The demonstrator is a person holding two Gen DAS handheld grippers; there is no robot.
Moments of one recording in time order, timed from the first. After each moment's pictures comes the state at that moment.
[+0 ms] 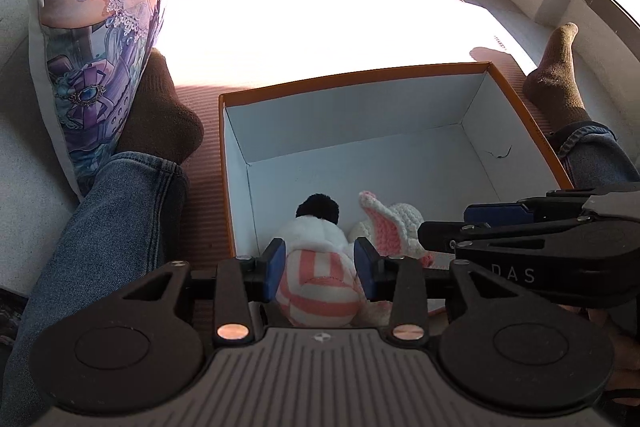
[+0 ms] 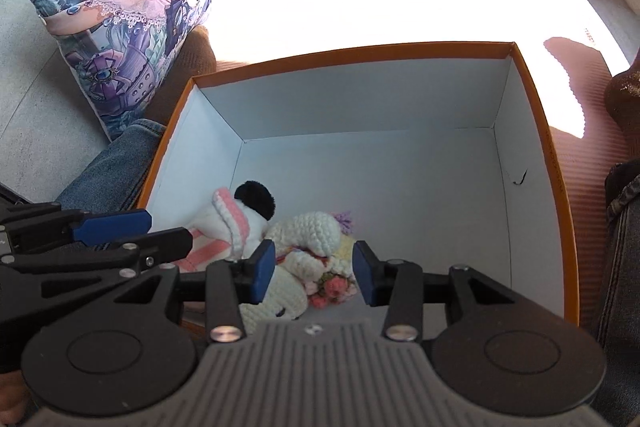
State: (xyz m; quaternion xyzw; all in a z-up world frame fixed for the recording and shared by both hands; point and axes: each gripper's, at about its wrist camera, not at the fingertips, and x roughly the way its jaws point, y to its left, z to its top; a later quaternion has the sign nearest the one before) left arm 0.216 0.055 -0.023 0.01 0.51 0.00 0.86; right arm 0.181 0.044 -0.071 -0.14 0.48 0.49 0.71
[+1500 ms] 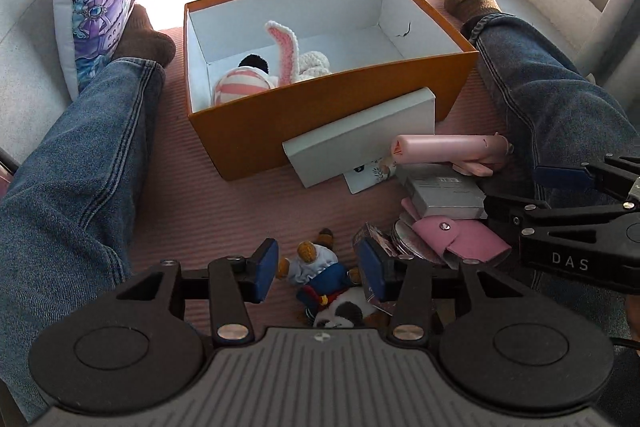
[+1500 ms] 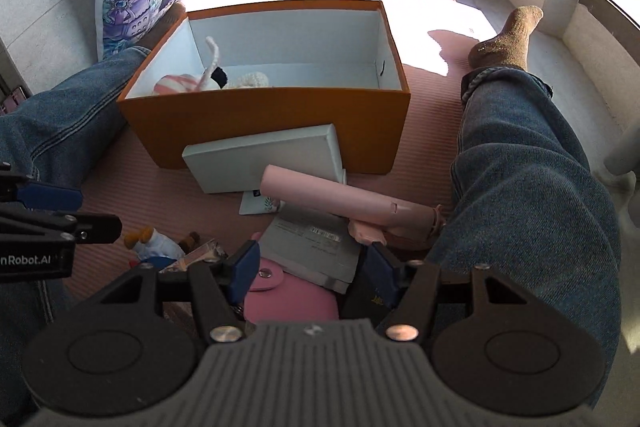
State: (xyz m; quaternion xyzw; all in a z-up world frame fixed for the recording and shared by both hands) left arm 0.053 0.009 -0.034 0.01 0.53 -0.04 0.84; right arm 0.081 -0.146 -0.072 -0.22 0.41 0.42 0.78
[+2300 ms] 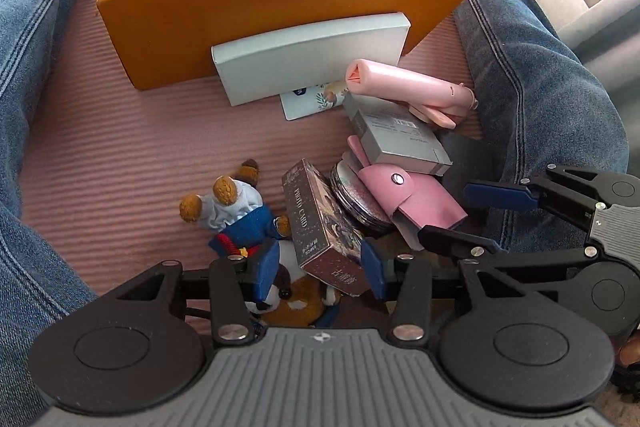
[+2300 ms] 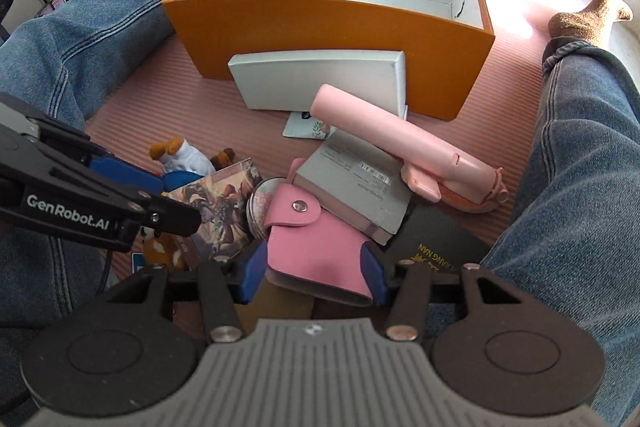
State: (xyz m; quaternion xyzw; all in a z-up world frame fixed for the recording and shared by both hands) left arm 0.078 0.006 -0.089 -0.10 0.64 -0.11 0.76; right arm 0.076 -0.129 -0.103 -0.29 0.47 0.49 0.67
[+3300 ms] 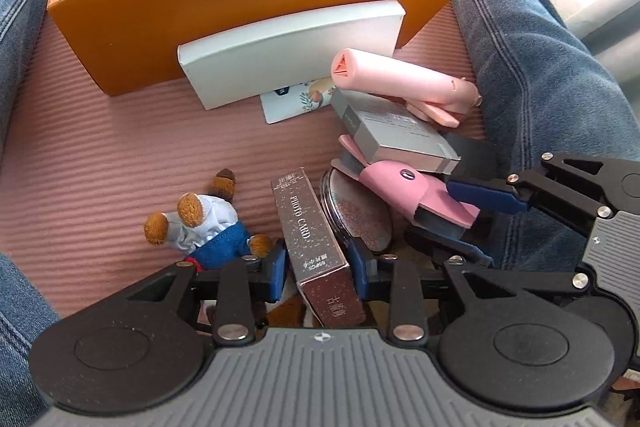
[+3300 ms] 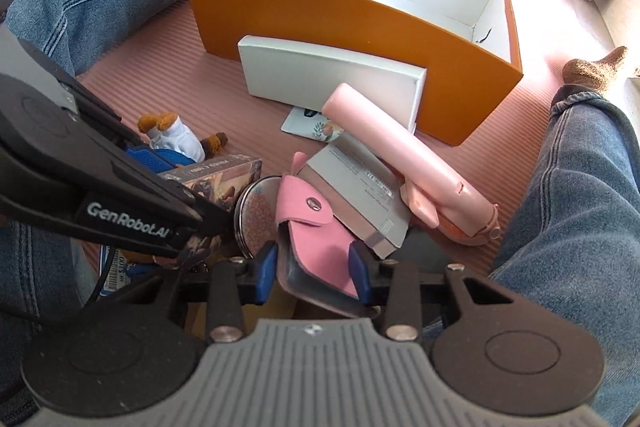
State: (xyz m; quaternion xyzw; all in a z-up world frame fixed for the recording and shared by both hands) left arm 0.093 -0.011 -0.112 -0.08 0.64 -0.11 0.76; right arm 0.065 -0.110 -0.113 -0.37 0.42 0.50 0.66
